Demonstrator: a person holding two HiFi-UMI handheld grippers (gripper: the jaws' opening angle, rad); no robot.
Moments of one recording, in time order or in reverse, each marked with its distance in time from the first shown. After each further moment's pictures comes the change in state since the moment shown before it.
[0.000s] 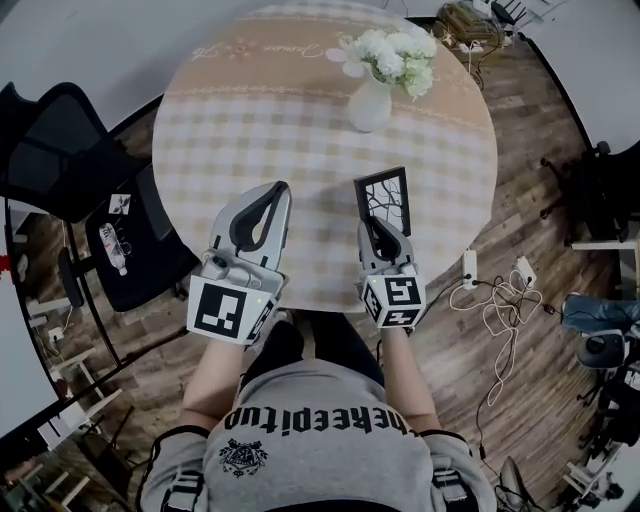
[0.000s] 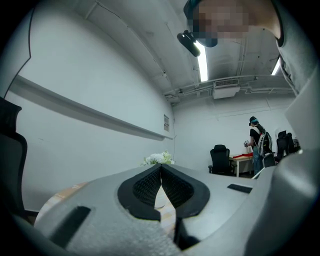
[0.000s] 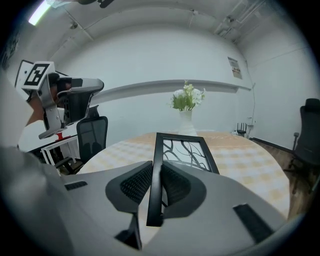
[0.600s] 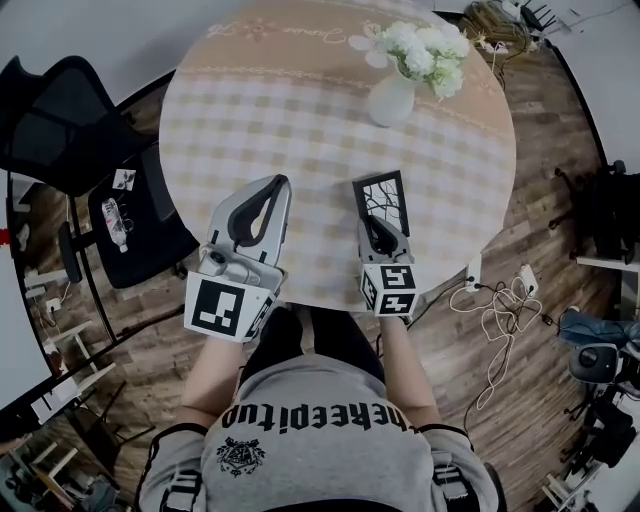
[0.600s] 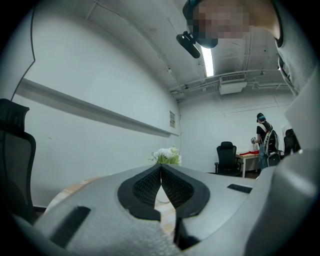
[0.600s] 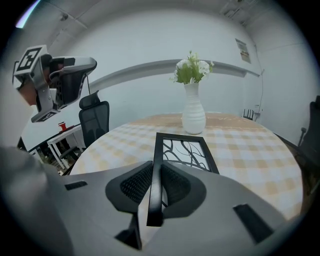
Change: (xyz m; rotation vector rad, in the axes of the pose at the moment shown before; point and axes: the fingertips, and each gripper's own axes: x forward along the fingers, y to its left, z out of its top) left arm 0.003 0.009 -0.018 -0.005 0.049 0.079; right arm 0.031 -0.008 -0.057 0.006 0.197 0.063
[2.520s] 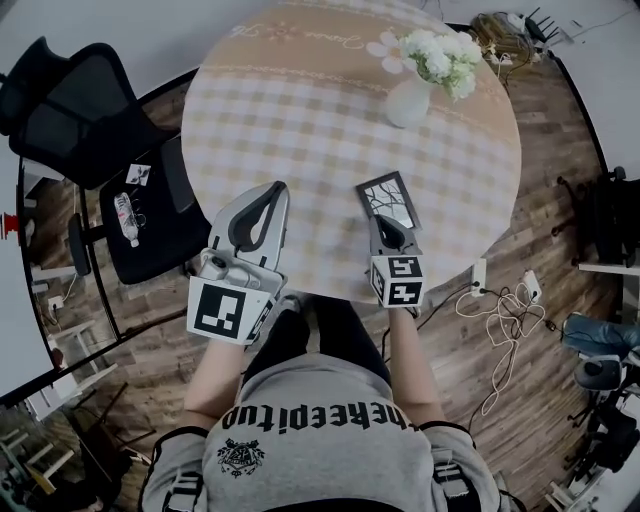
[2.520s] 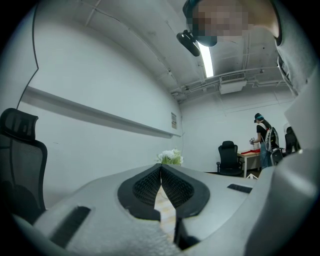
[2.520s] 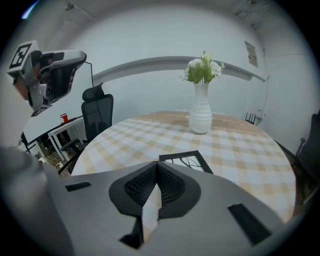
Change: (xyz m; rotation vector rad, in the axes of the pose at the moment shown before) left arm -0.060 0.016 0.012 0.023 -0.014 0.033; right arm -0.005 0.026 -0.004 -0.073 0.048 -0.013
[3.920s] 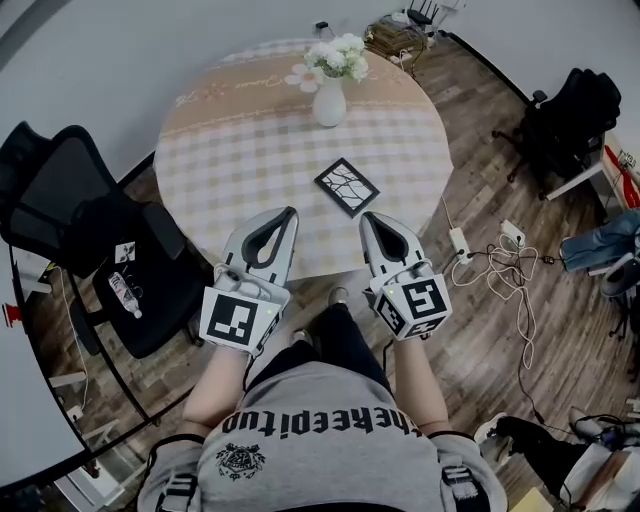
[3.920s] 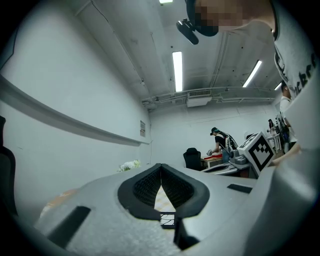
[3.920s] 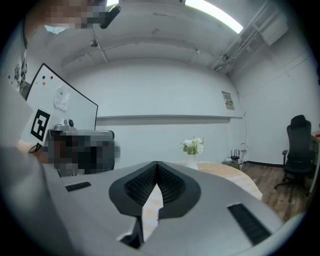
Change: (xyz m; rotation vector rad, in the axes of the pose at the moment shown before) left arm -0.098 -0.093 0.042 0.053 -0.099 -0.387; right arm -0.226 0.100 0.096 0.022 -0.552 -0.138
